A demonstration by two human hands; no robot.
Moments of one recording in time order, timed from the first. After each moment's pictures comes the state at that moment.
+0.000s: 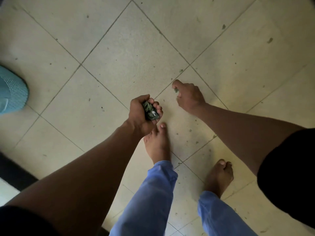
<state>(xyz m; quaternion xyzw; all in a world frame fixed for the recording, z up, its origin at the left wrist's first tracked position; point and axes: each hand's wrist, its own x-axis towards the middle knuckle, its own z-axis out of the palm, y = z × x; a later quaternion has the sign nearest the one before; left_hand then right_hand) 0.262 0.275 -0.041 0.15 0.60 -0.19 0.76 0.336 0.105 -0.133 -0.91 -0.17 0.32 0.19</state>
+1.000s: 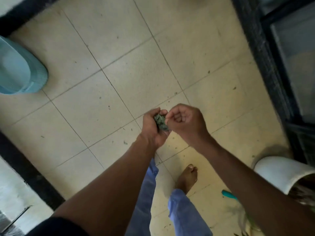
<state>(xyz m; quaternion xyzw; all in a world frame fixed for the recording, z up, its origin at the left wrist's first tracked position) 0.275 0.254 0.105 0.04 0.59 -0.11 0.80 0.330 0.149 0.162 -0.82 -0.03 0.37 0.43</state>
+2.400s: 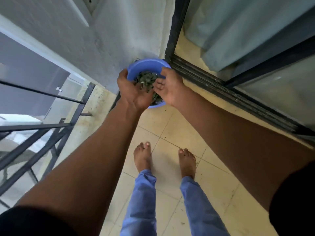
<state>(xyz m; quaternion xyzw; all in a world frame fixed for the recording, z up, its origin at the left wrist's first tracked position) 0.748 0.501 0.239 0.28 0.63 -0.23 0.69 0.808 0.393 0.239 -0.43 0.42 0.25 0.76</state>
